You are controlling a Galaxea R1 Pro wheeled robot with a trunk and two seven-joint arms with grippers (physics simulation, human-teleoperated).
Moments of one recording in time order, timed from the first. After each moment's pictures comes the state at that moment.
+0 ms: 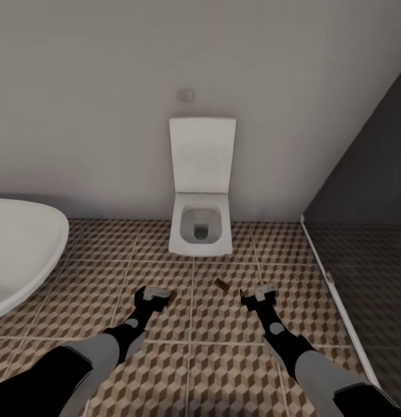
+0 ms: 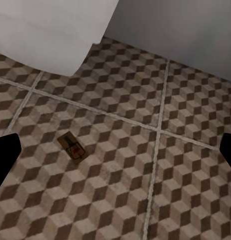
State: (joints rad) left arm -0.91 -0.09 -0.43 0.07 0.21 -0.49 0.06; right arm -0.76 0.01 0.22 -0.24 0.15 -0.42 -0.17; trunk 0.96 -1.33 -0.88
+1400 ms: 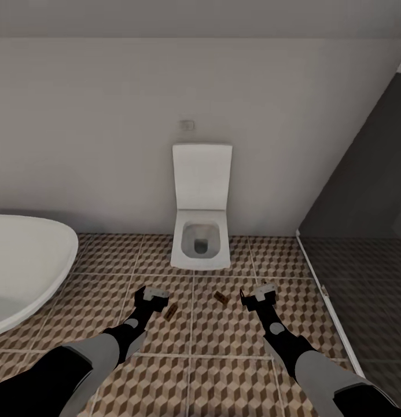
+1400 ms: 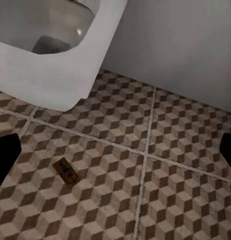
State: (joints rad) left arm -0.91 -0.09 -0.43 0.07 0.21 -0.49 0.06; right arm -0.76 0.01 0.22 -0.24 0.15 -0.42 -0.17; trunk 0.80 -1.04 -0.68
